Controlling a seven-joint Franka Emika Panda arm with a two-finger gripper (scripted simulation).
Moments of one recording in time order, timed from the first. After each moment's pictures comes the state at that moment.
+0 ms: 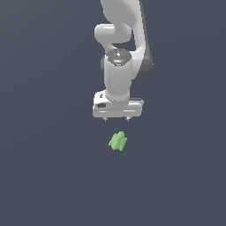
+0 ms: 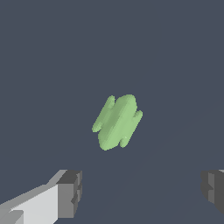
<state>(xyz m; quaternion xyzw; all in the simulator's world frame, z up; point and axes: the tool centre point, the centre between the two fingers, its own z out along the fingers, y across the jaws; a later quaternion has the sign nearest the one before) -0.001 0.017 0.176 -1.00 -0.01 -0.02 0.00</state>
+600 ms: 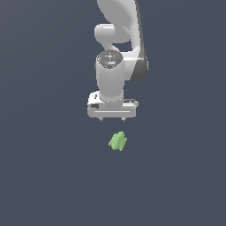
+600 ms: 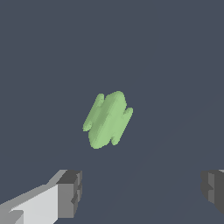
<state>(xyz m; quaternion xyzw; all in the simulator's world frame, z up) -0.003 -0.003 0.173 -1.00 0.01 0.00 0.01</state>
